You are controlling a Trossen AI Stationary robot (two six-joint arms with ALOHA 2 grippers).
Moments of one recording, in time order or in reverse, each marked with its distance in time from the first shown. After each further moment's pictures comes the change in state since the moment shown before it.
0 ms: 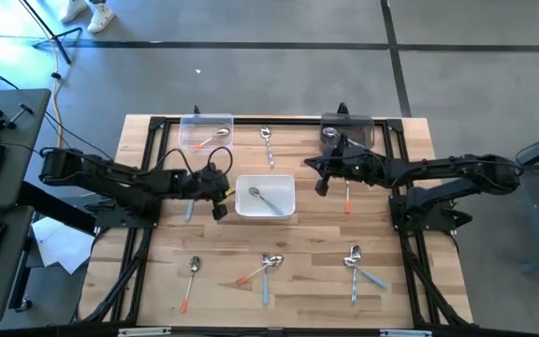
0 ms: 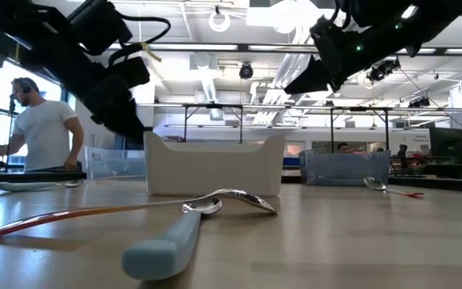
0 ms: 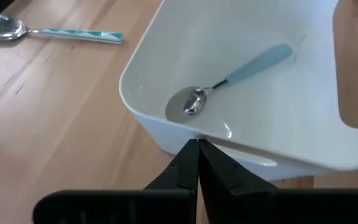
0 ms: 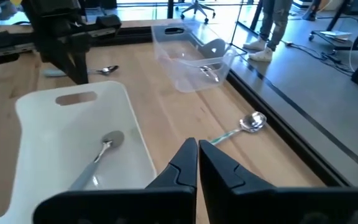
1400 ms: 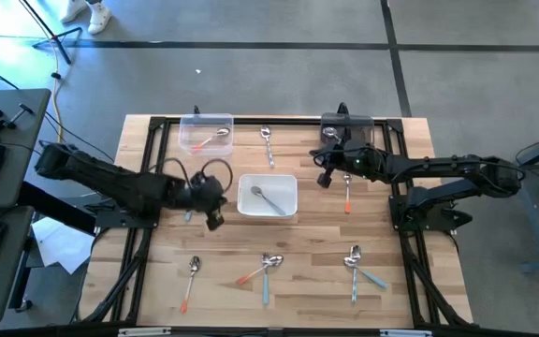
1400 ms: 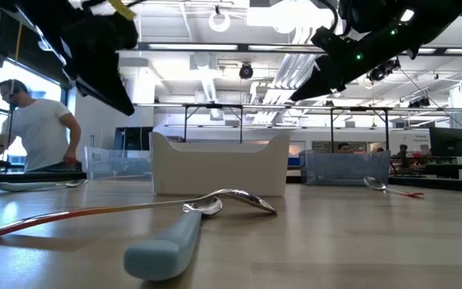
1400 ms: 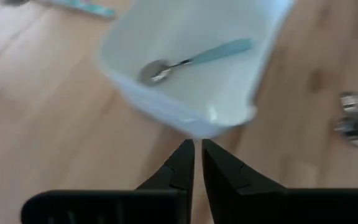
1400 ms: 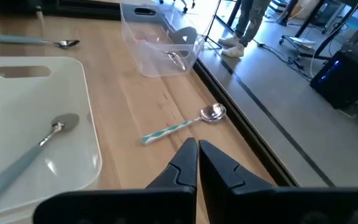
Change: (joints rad) left arm -0.286 -0.067 0.244 -0.504 -0.193 -0.403; right arm -0.074 -0.017 0.000 -0.052 0.044 -0.157
